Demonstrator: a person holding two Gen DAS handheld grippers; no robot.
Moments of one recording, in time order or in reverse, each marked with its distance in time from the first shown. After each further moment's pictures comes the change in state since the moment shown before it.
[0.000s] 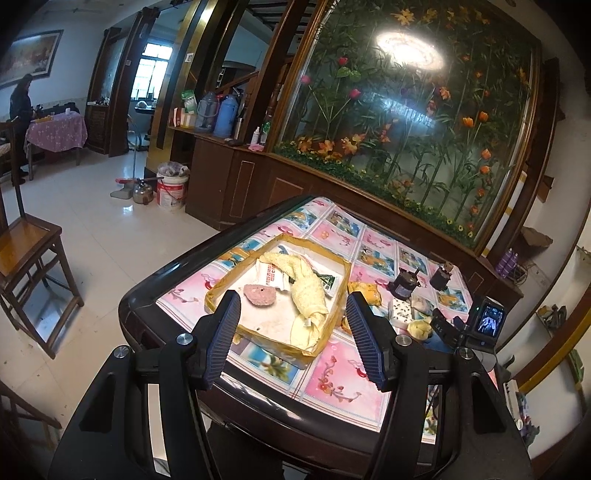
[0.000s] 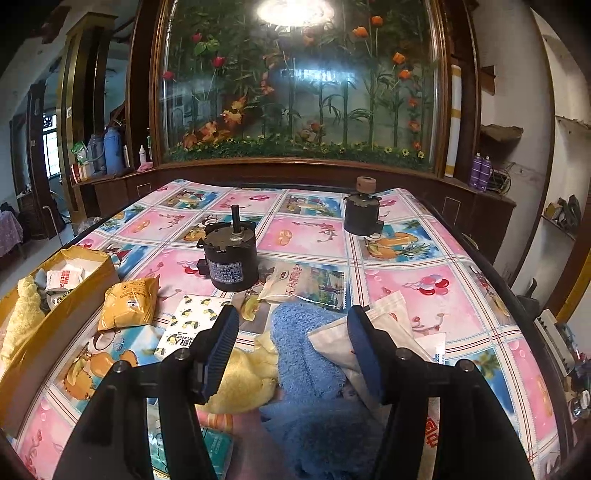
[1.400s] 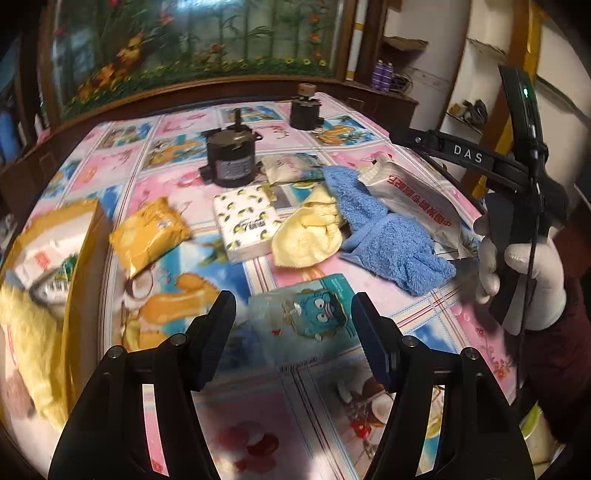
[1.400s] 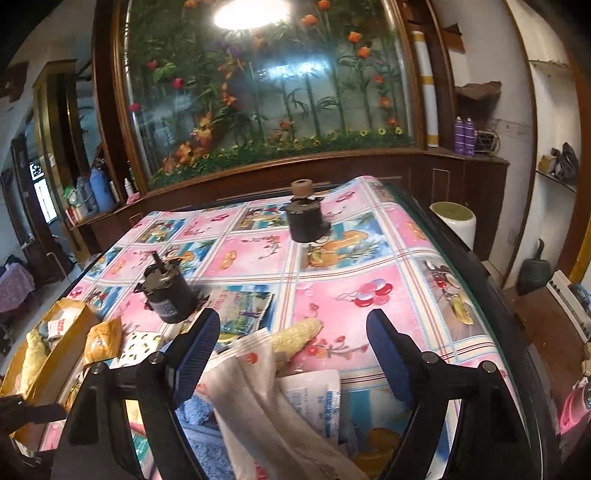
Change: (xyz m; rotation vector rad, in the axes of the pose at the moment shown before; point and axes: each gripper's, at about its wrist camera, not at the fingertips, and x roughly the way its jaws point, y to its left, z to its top) left arm 0.262 -0.217 -0.089 0.680 0.425 -0.449; right arm 0.008 -0.109 0.020 0.179 0.032 0.080
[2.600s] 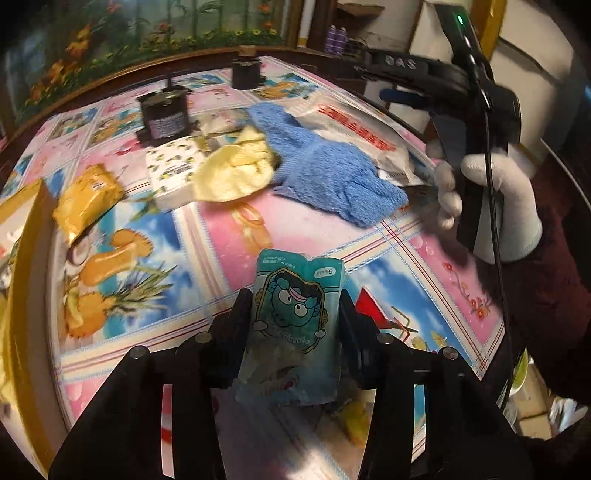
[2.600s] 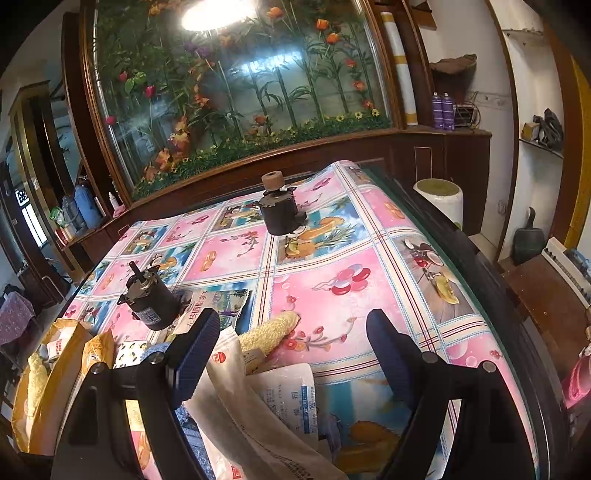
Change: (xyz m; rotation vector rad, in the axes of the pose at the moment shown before) left arm 0.017 -0.016 -0.025 0.022 0.112 -0.152; right arm 0.000 -0.029 -0.001 0.111 0.020 -0.023
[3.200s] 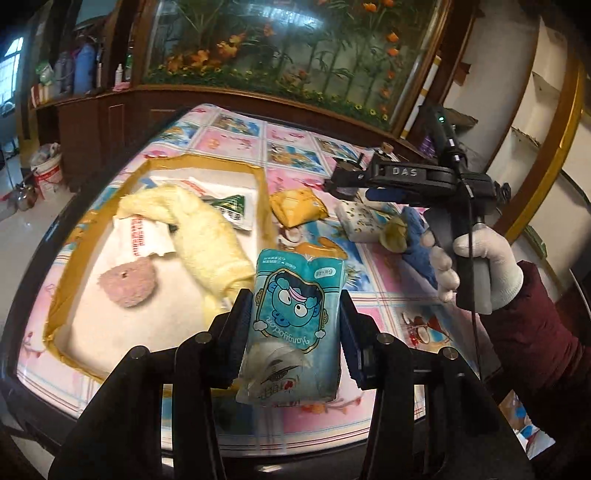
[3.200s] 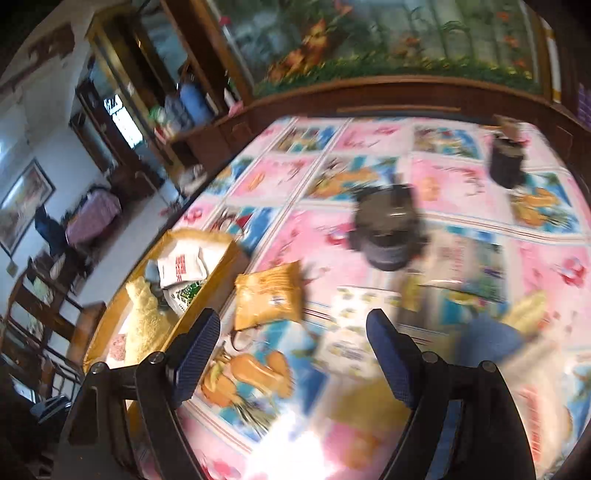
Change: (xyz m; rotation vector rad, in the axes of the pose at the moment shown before) left arm -0.153 0.112 -0.085 -0.377 -0.269 0.171; right arm 0.060 0.212 -0.018 -0.252 0.423 0.378
